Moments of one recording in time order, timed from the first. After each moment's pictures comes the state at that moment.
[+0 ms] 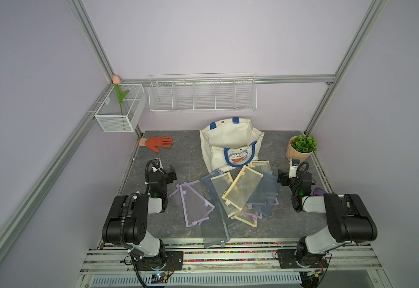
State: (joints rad) left arm -0.05 1.57 0.41 0.90 -0.19 -0.05; right arm -0.02 1.56 0.40 0.78 0.00 -0.01
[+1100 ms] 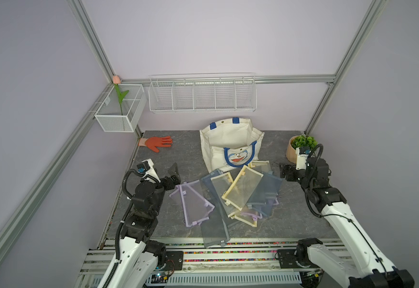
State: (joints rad) left arm -0.31 0.56 0.60 -0.18 -0.17 -0.48; right arm 0.16 0.93 0.83 -0.46 -0.04 0.19
